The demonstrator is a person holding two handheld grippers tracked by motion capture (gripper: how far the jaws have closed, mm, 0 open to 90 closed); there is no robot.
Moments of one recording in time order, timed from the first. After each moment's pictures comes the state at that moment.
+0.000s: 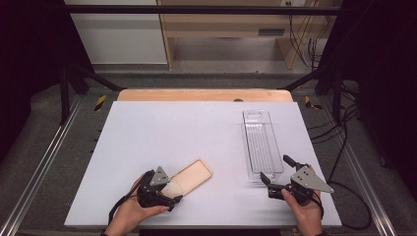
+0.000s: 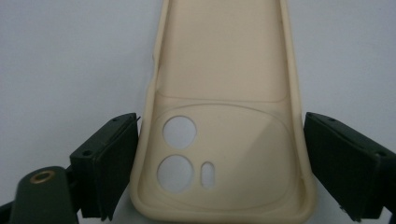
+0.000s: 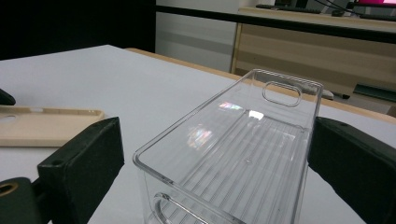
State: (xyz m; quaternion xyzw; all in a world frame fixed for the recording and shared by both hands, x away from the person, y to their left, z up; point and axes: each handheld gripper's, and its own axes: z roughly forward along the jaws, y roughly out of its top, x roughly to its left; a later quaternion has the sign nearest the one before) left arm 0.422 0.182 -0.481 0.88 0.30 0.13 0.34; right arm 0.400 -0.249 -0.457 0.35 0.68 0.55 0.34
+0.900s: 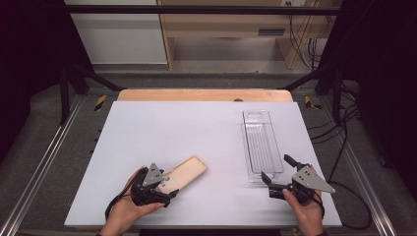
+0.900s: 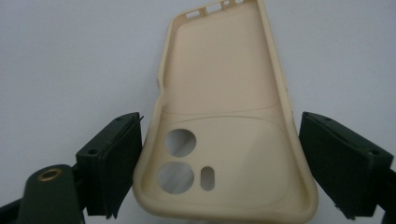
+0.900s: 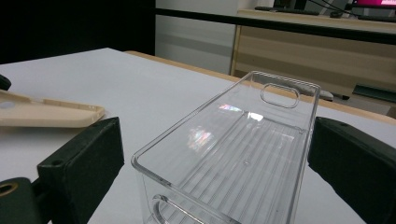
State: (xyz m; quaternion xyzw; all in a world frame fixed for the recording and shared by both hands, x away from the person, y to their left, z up) left arm 0.419 0.194 -0.463 0.87 0.29 0.17 0.37; right arm 0.400 -0.250 -0.456 0.35 0.68 0.55 0.34
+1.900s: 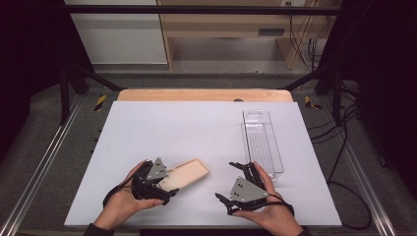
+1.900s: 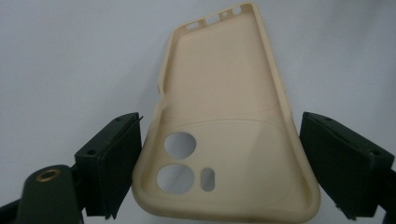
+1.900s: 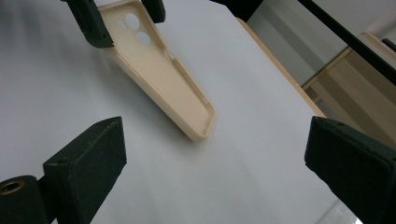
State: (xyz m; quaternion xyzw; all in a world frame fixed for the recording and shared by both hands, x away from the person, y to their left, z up) left arm 0.428 0.184 -0.432 0.90 0.24 0.16 0.32; right arm 0.385 -0.119 -0.424 0.09 0.84 0.43 0.32
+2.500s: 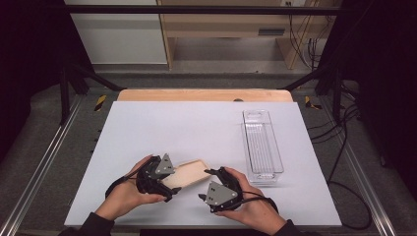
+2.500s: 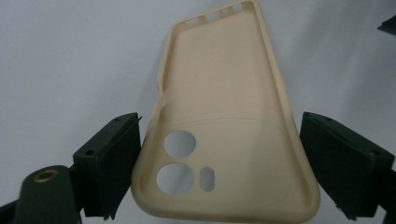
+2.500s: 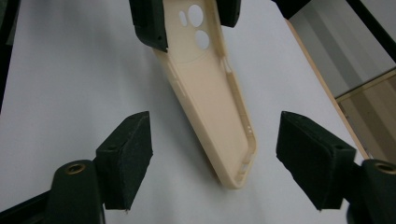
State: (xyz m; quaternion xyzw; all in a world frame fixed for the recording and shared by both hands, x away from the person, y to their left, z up) left arm 0.439 0.168 -0.417 0.93 0.20 0.14 0.28; right arm 0.393 -0.070 -0.436 0.01 0.88 0.38 0.30
